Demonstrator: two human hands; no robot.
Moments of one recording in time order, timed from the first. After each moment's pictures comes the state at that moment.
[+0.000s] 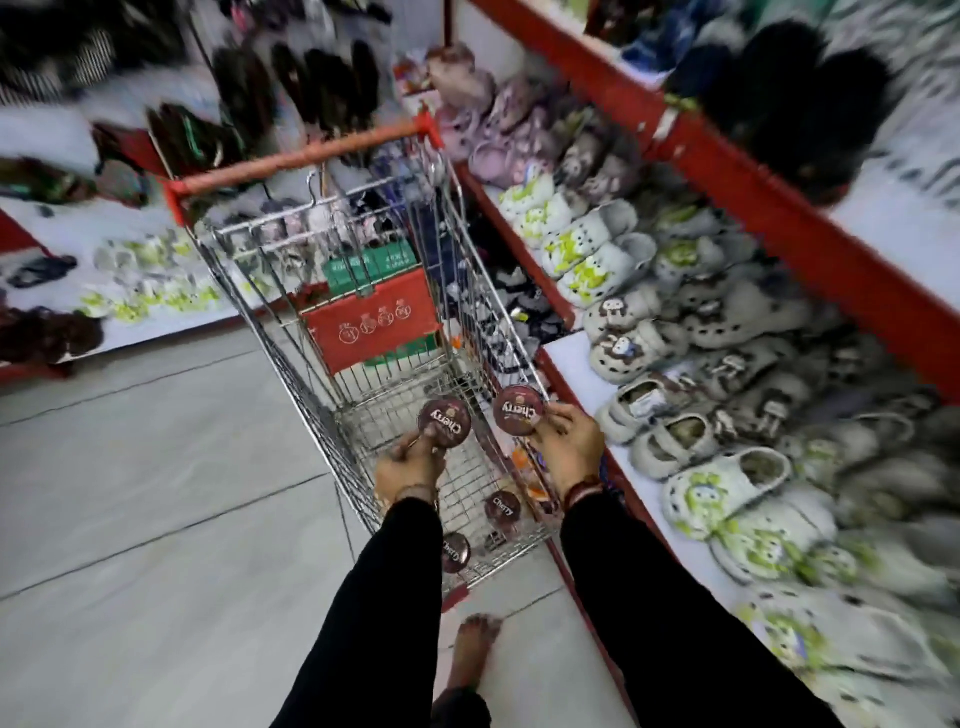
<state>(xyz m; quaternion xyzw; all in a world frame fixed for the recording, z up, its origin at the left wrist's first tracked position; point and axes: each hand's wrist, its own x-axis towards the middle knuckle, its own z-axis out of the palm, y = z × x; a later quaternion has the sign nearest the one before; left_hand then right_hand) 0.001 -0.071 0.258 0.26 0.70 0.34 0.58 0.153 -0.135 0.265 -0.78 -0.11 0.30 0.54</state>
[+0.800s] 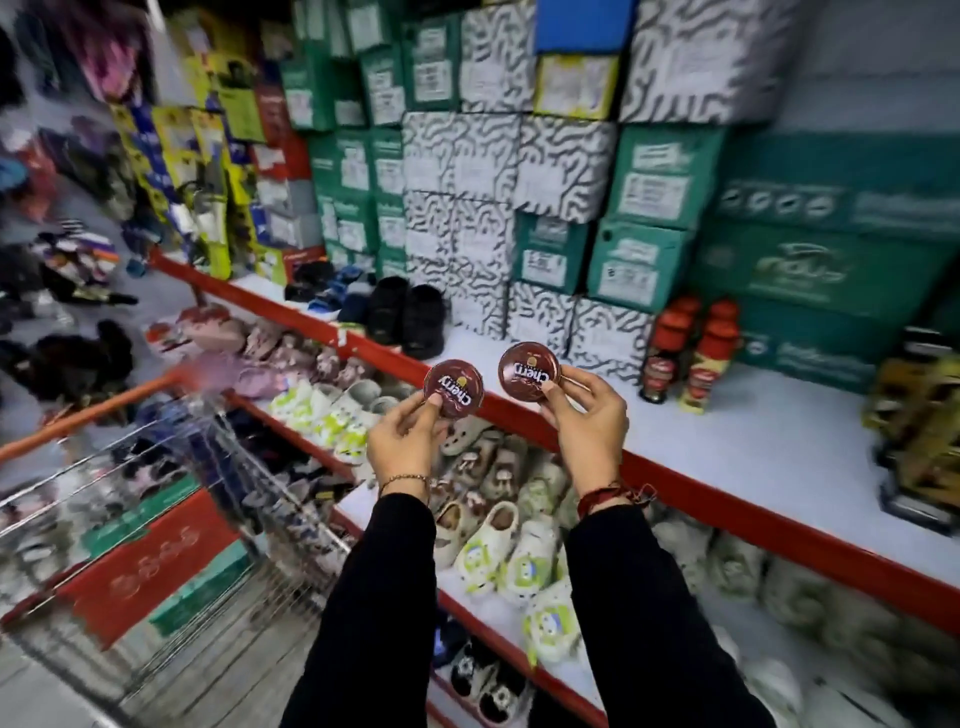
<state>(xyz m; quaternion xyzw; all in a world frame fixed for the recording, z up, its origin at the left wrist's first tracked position) 0.180 -0.230 0.502 0.48 0.29 0.36 0.74 0.262 -0.385 0.530 -0.62 -0.07 -0.03 0.78</state>
